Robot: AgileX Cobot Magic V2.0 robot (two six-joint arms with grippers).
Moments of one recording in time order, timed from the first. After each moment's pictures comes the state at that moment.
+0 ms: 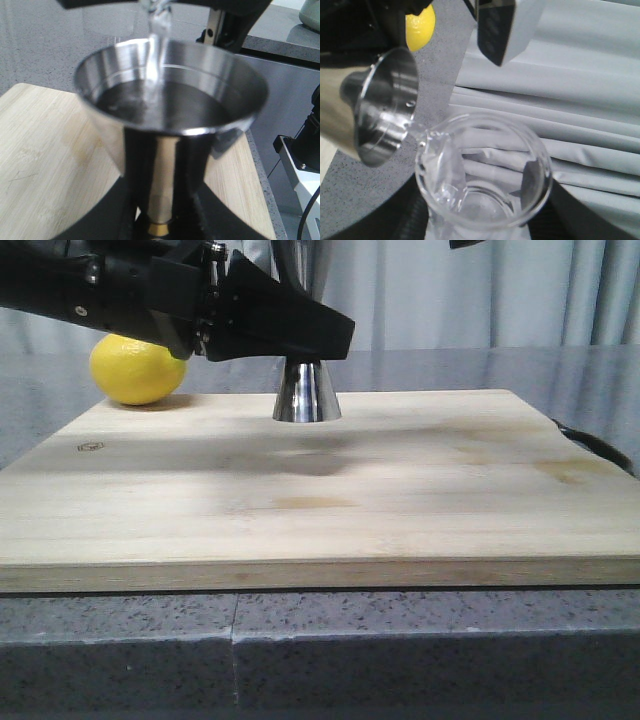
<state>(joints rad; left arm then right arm) -0.38 1.76 -1.06 -1.60 1.15 1.98 0.58 1.32 -1.01 -1.49 -0.12 -0.26</state>
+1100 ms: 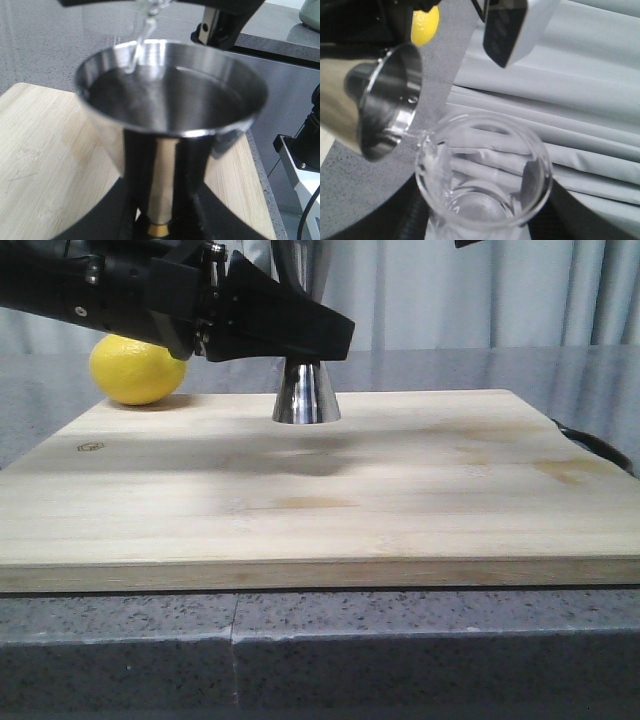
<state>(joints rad) -0.38 1.76 -1.06 -1.60 1.15 1.98 0.58 1.32 -1.02 -1.53 -0.12 -0.26</state>
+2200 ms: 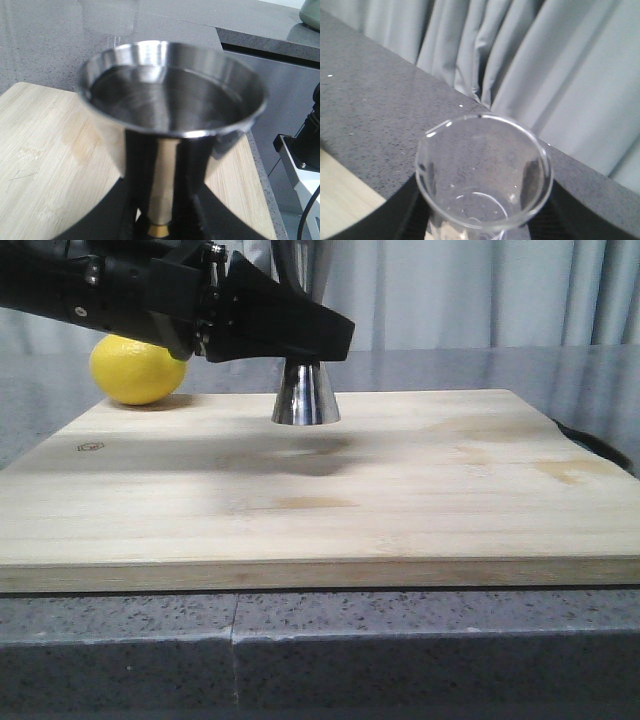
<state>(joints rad) -0.38 1.76 -1.06 -1.60 1.15 1.98 0.36 1.32 -0.97 -0.09 -0.14 -0.26</state>
